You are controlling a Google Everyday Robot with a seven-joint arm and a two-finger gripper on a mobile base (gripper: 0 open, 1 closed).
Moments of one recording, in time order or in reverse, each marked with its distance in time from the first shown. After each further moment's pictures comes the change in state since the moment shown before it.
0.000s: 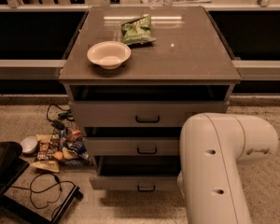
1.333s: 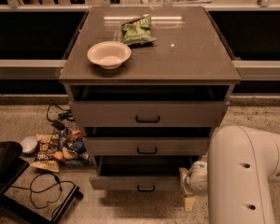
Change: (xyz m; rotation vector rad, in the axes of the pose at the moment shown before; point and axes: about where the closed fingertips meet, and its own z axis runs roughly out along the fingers) arm -0.028 -0.054 0.001 0.246 -0.248 -0.136
